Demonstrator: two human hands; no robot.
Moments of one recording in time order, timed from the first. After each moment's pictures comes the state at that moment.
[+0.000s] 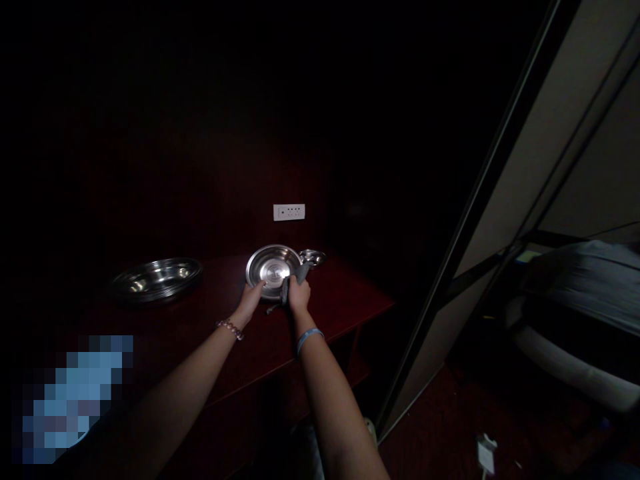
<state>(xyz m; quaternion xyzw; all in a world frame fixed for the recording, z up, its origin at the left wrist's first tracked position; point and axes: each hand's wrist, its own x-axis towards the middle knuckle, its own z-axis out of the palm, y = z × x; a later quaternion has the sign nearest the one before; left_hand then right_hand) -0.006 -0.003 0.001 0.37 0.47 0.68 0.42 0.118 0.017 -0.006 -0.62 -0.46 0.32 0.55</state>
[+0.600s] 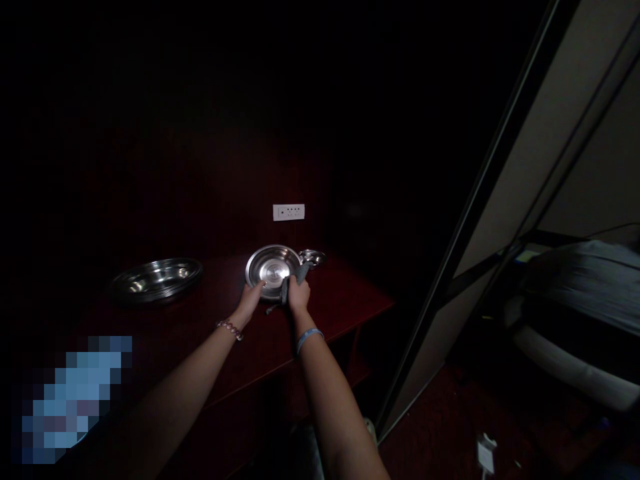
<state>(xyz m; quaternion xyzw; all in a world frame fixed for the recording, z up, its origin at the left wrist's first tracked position) -0.006 -0.004 0.003 0.37 0.48 0.67 0.42 0.117 0.019 -0.008 -0.61 -0.45 0.32 0.56</state>
